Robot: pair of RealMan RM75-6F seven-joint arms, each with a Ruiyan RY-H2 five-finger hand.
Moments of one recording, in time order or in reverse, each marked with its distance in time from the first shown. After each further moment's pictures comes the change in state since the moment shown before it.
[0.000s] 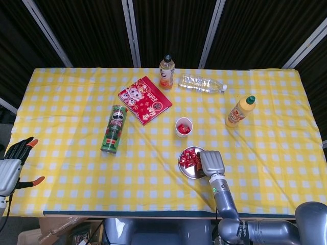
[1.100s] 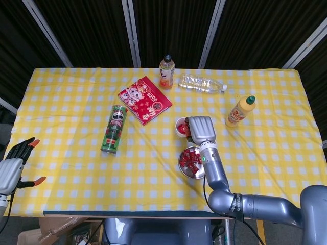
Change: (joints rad) left arm -0.014 0.011 -0.003 -0.026 -0.034 -0.045 0.005; right arm 0.219 0.093 0.280 0.027 0.159 -0.088 -0.123
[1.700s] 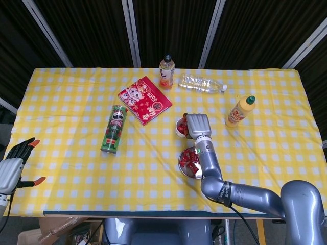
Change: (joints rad) left arm -0.005 0.006 0.001 -0.001 -0.009 -0.017 -0.004; right arm 0.081 -0.090 -0.031 0.262 0.085 -0.139 0.032
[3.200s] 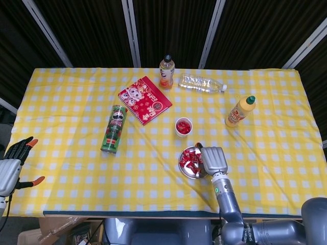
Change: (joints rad) left arm 0.022 -0.019 0.001 0.025 0.051 0.074 -0.012; right arm -0.260 0.064 -0.278 -0.416 -0.269 0.340 0.090
